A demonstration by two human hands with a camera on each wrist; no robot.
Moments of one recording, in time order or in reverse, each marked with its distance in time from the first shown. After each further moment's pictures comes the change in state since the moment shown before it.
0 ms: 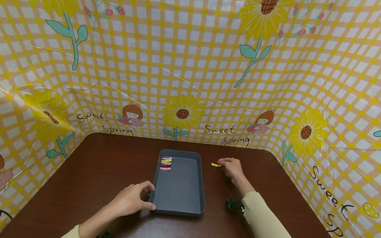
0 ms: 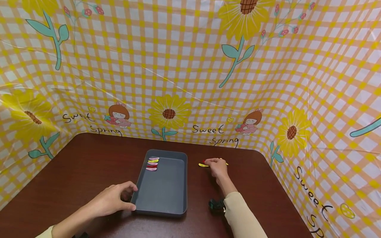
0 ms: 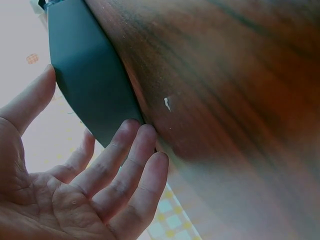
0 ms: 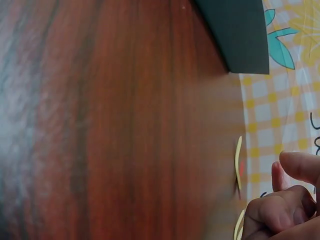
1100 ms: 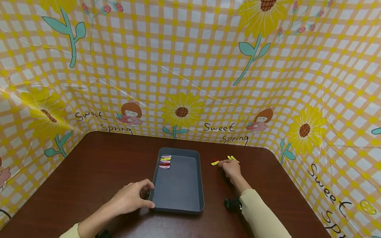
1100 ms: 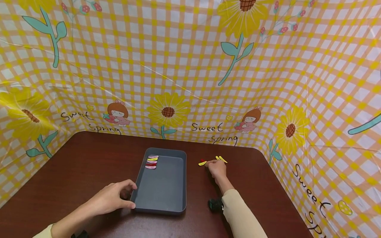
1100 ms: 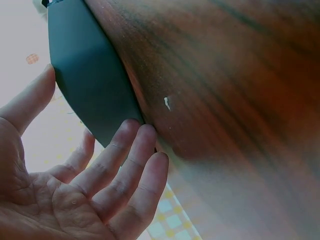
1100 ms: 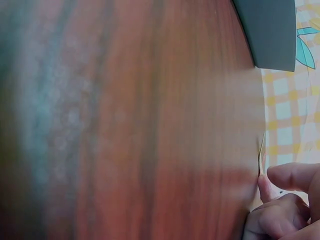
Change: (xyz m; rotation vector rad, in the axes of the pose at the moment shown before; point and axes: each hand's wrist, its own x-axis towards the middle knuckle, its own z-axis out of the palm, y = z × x) left_hand 0.000 0.003 -0.001 0.016 0.000 -0.036; right_hand 0.008 0.020 0.002 -0.220 0.055 0.014
